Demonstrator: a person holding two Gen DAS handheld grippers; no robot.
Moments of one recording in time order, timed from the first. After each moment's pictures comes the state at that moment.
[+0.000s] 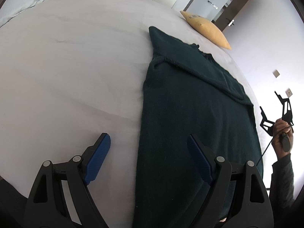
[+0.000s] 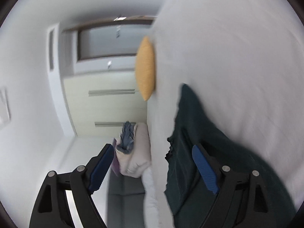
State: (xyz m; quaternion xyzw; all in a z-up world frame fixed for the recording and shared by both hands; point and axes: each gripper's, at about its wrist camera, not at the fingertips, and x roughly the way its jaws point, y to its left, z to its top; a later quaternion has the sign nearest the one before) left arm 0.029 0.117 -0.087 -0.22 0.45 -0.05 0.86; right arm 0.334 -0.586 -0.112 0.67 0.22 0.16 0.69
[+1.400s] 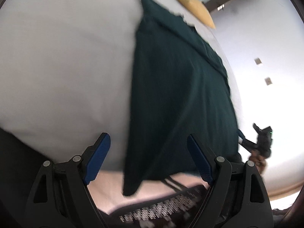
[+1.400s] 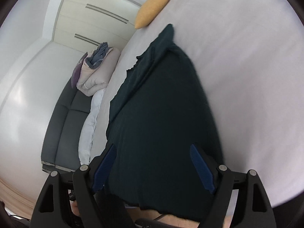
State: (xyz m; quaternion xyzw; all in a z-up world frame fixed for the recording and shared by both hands) left arm -0.047 0.124 -0.108 -0.28 0.54 -0.17 0.77; right arm 0.155 -0.585 -0.116 0.40 0.43 0.23 0.78
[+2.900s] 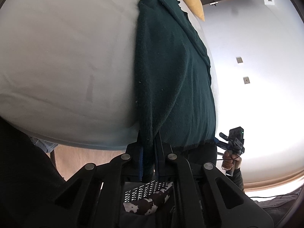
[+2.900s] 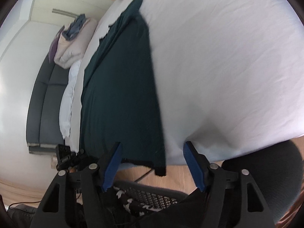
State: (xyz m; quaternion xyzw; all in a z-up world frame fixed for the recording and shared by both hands) left arm -0.029 0.129 -0.145 -0.35 0.56 -0.25 0.71; right arm 0.124 -0.618 -0.142 0.32 0.57 0.22 0.72
